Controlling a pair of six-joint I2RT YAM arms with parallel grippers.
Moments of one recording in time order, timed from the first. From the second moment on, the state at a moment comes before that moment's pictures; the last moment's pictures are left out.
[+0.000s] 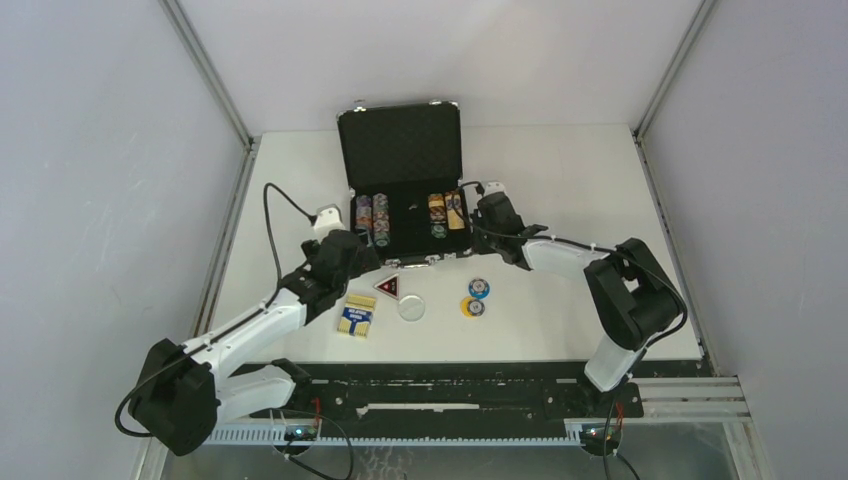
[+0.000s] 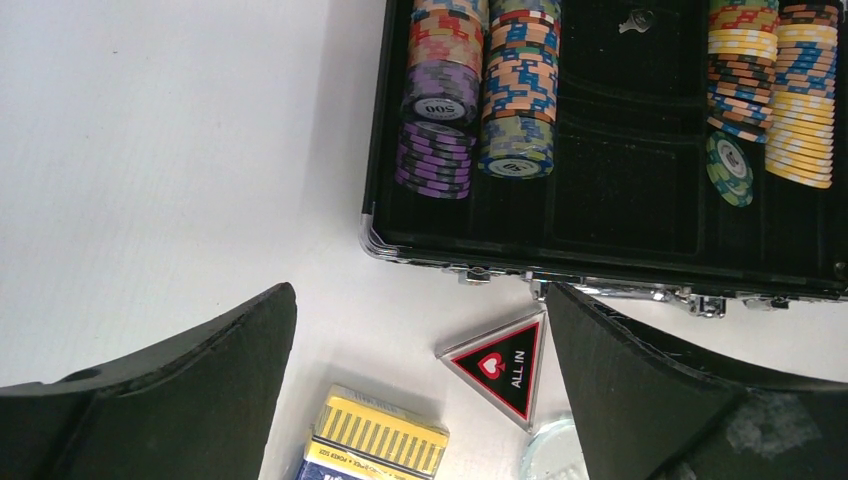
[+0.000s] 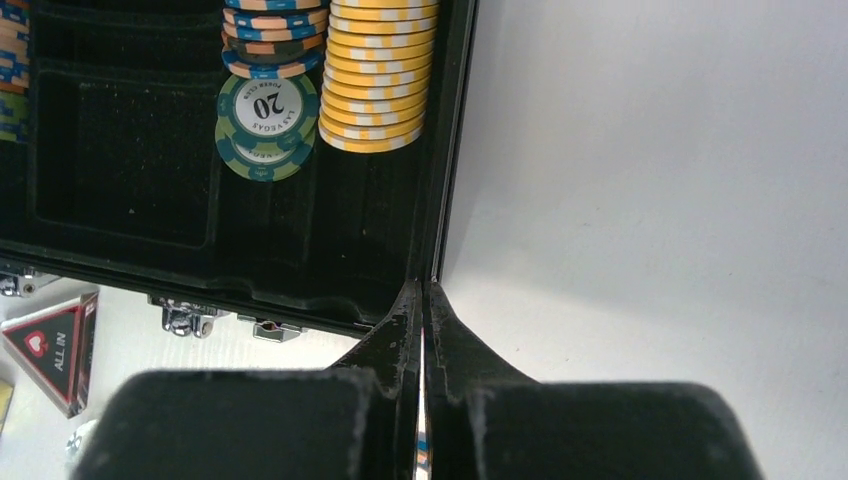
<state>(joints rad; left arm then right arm) -0.56 1.10 0.60 -0.18 -0.51 -0.62 0.56 1.70 0.95 -0.03 0.08 0.38</state>
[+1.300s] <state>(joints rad) -0.56 1.04 0.55 0.06 -0.48 -0.60 0.79 1.31 0.65 -0.02 0.40 0.50</state>
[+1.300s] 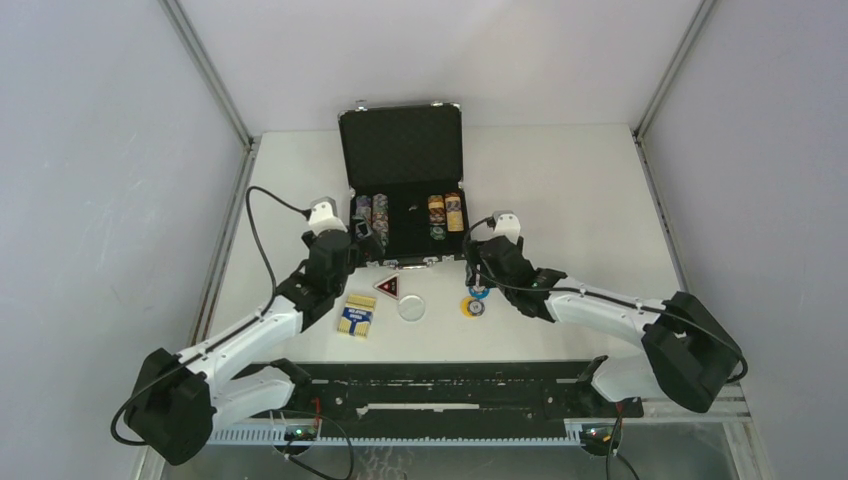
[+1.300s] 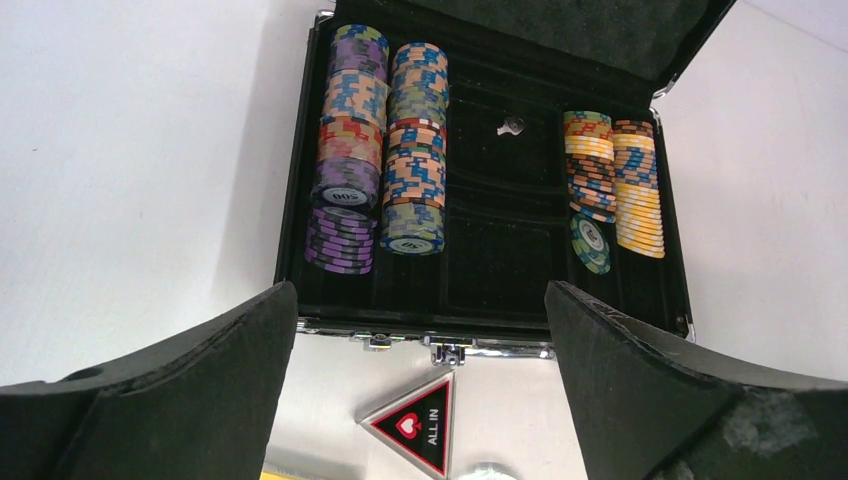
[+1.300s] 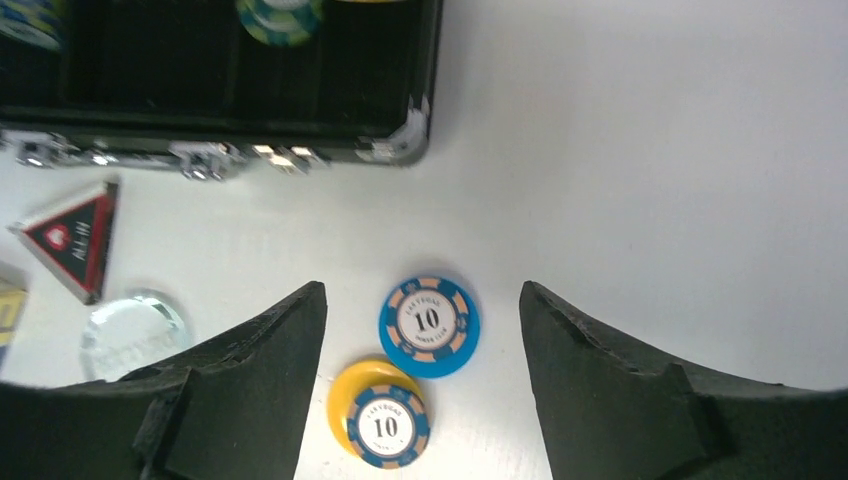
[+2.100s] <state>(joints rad) -0.56 1.11 0.55 0.11 -0.47 -0.60 0.83 1.55 0.78 -0.23 0.41 0.60</state>
